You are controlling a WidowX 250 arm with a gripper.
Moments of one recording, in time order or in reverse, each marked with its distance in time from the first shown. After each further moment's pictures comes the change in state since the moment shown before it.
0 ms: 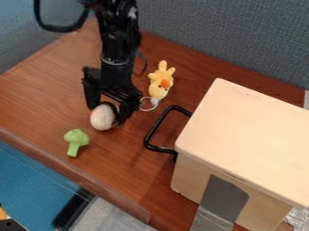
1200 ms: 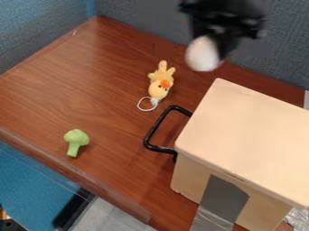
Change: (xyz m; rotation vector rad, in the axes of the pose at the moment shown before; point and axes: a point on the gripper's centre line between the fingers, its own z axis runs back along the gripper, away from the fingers) arm 0.044 -0.130 0.165 -0.147 -0.286 -0.178
